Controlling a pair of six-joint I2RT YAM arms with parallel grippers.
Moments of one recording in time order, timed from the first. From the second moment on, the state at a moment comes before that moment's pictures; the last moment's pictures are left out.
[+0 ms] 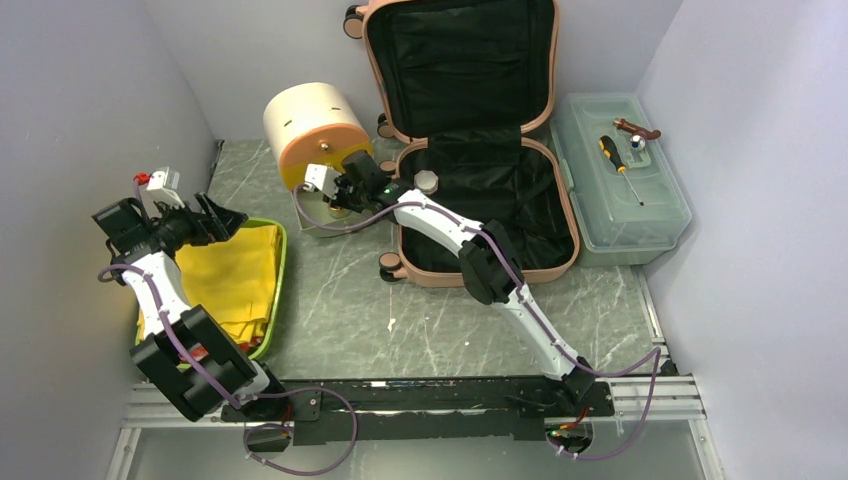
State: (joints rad) left arm 0.71 1.29 0.97 -0.31 1.02 0.11; right arm 0.81 2.55 2.32 -0.35 -0.16 -0.61
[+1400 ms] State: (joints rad) left arm 0.71 1.30 0.97 -0.31 1.01 0.12; right arm 0.77 2.56 2.39 -0.64 -0.33 -1.39
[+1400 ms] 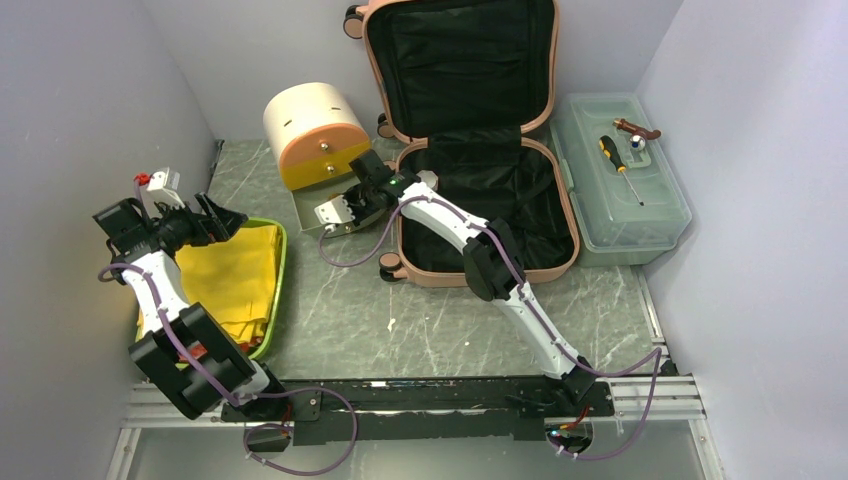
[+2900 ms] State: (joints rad) left arm 0.71 1.31 0.97 -0.31 1.00 0.12; right arm 0.76 2.59 2.36 -0.36 -0.37 -1.10
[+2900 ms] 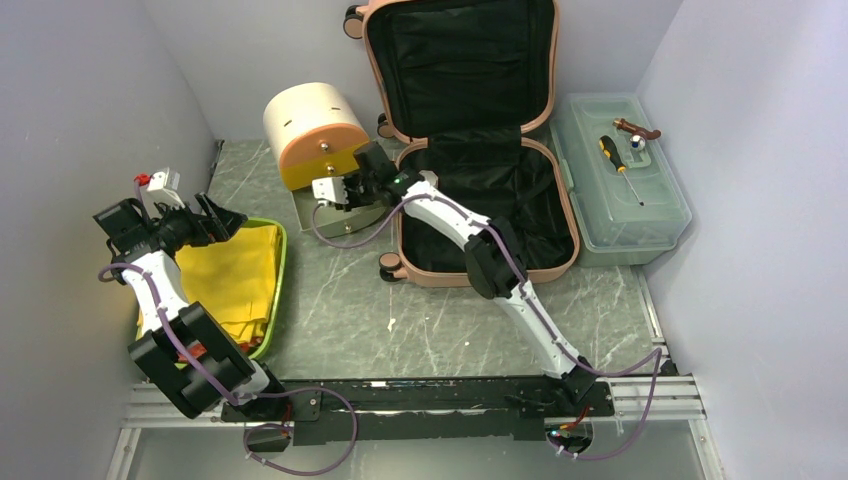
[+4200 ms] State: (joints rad) left arm 0.71 1.31 0.96 -0.30 1.01 0.11; right arm 0.40 2.38 2.08 -0.43 -0.27 -0.40
